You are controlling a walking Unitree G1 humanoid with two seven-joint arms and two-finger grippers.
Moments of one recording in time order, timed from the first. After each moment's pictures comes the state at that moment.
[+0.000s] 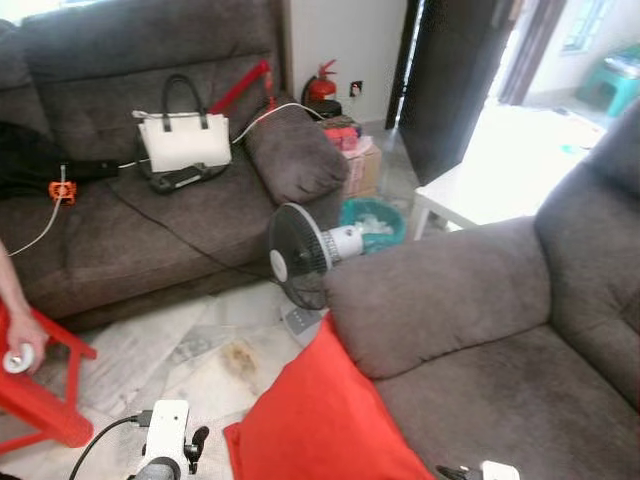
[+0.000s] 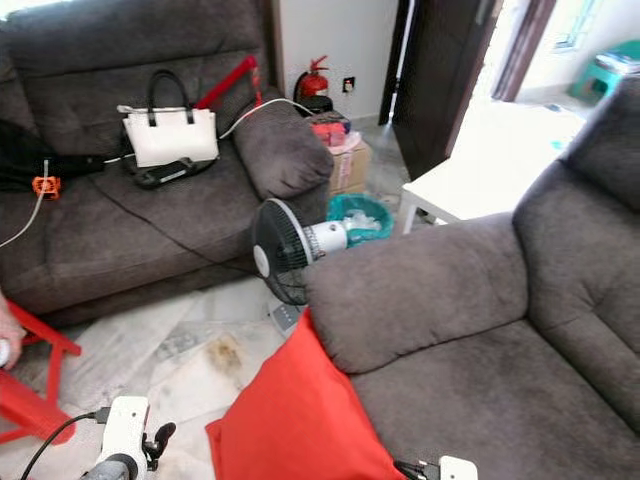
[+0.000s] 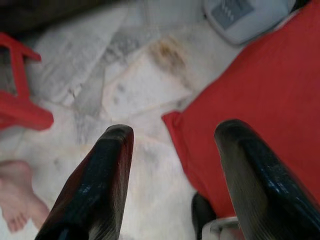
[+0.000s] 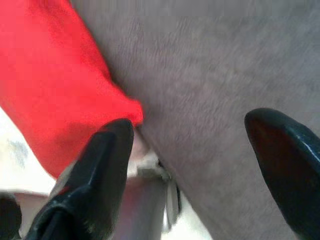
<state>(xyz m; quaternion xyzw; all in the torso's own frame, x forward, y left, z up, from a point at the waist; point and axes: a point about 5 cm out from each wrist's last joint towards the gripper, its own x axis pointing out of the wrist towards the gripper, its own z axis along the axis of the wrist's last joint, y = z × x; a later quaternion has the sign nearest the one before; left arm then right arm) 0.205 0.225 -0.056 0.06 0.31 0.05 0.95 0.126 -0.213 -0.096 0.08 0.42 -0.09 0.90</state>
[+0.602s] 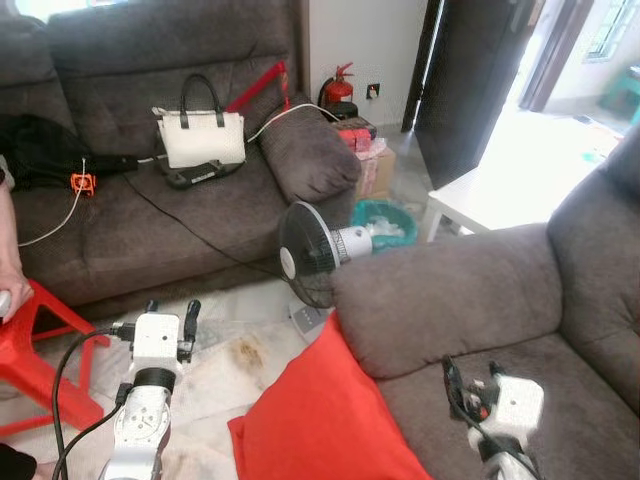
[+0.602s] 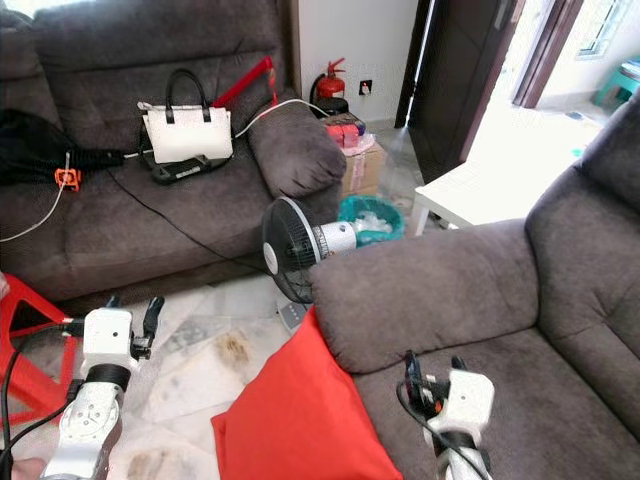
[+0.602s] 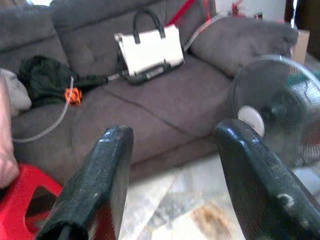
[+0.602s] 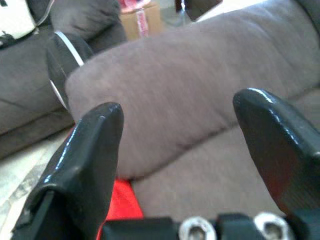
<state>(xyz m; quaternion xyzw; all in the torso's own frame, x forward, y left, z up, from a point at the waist) 0.261 0.223 0.045 0.13 -0.02 0.06 0.99 0.189 -0.208 -0.015 0.07 0.08 -0.06 0.99</state>
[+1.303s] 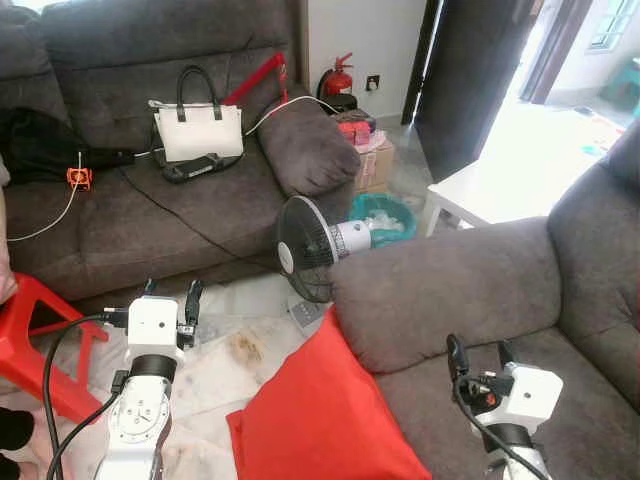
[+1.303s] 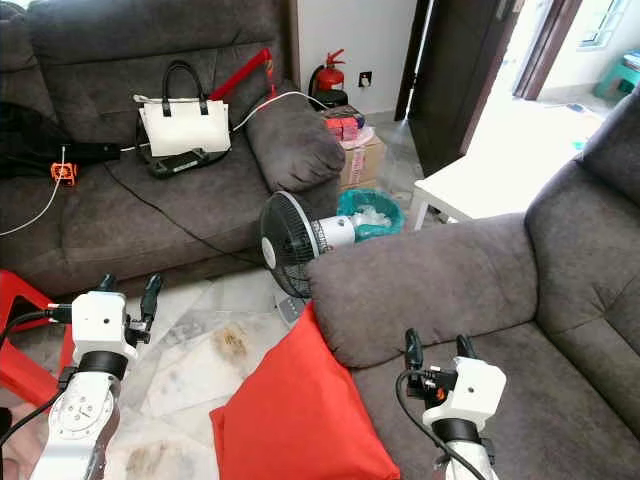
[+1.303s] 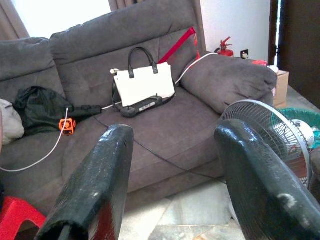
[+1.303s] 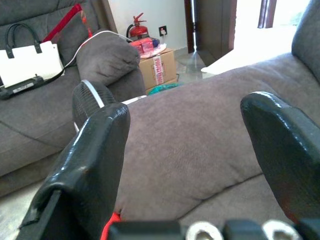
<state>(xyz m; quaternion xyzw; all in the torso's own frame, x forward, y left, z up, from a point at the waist) 0.258 0.207 0.099 0.11 -0.08 0.05 0.99 0.211 -0.196 0.040 0.07 0.00 -0.05 1.00</state>
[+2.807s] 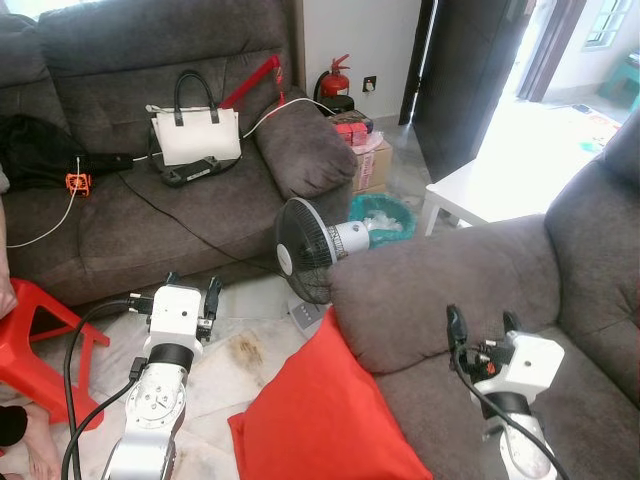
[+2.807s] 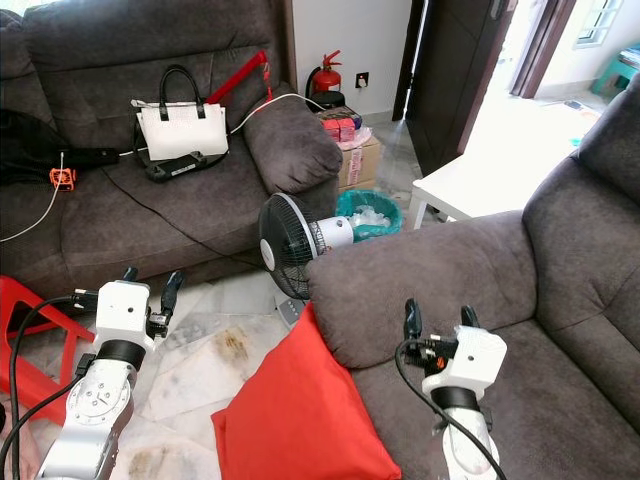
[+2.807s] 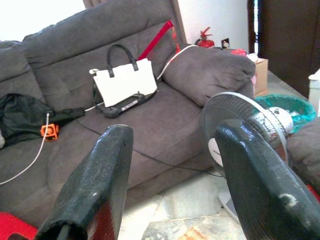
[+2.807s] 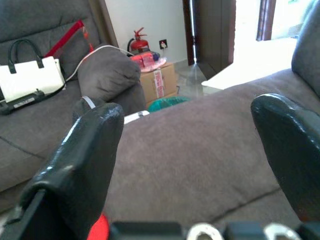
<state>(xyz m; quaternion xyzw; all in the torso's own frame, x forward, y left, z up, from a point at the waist) 0.269 0.188 0.102 0.13 -0.06 0.01 0.99 0.230 -0.195 0.053 0.06 -0.01 -0.05 1.00</state>
